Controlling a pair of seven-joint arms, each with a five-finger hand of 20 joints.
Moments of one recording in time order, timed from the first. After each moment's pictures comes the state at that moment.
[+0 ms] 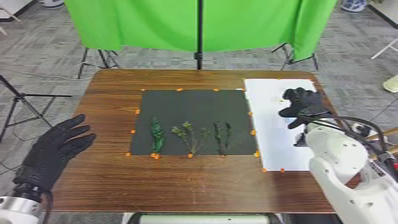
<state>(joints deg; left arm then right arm) 138.6 -62.3 -113.8 -127.3 42.9 -1.2 2.2 -92.8 -53.1 78.9 -108.9 -147.4 -13.9 22.9</state>
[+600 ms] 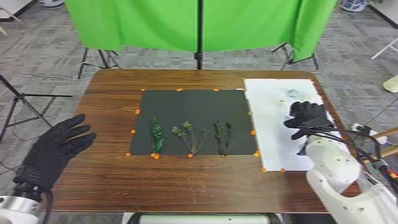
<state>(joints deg) 138.5 -62.1 -113.8 -127.2 42.9 -1.2 2.1 -94.1 -51.8 75.1 -101.5 -149.8 -3.4 25.4</state>
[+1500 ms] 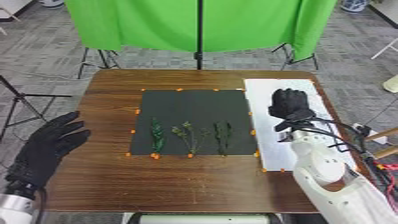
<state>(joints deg) 138.6 -62.0 -116.3 -127.9 42.7 -1.3 2.0 -88.0 -52.8 67.2 -100.7 -148.8 11.4 18.8</state>
